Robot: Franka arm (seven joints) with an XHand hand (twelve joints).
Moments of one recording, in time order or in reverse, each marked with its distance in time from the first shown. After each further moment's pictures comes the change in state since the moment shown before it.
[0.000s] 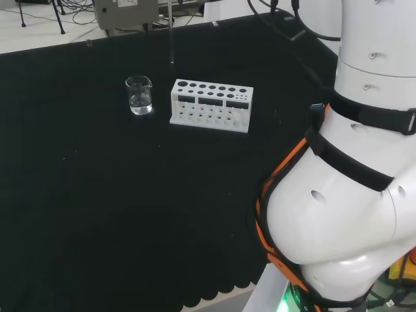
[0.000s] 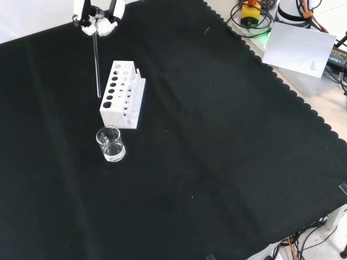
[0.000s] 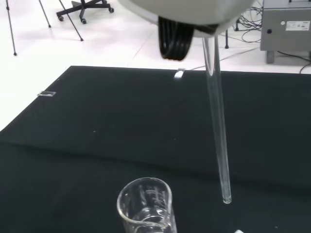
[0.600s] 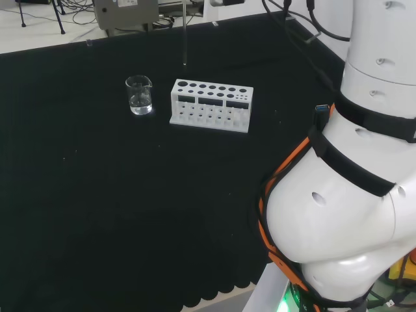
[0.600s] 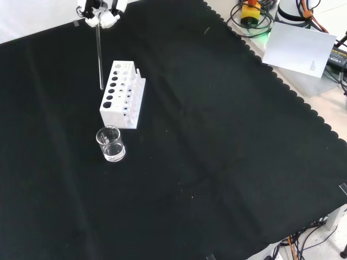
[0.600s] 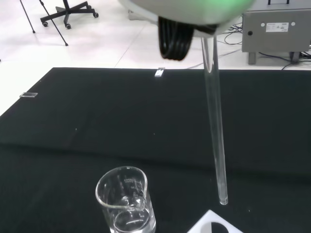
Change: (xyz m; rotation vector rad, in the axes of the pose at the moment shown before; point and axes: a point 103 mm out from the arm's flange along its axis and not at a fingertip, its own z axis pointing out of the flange) arm -0.019 -0.027 0.001 -0.012 -0.004 0.040
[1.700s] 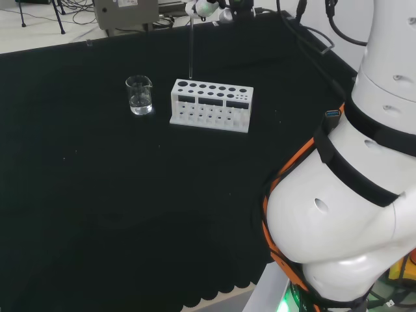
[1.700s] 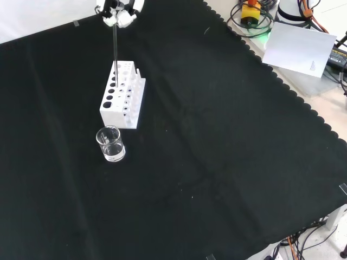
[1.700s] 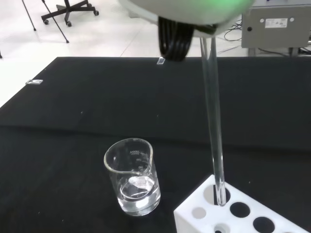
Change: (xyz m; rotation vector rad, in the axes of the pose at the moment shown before) arm 0.006 -0.039 0.016 0.002 0.001 -0.004
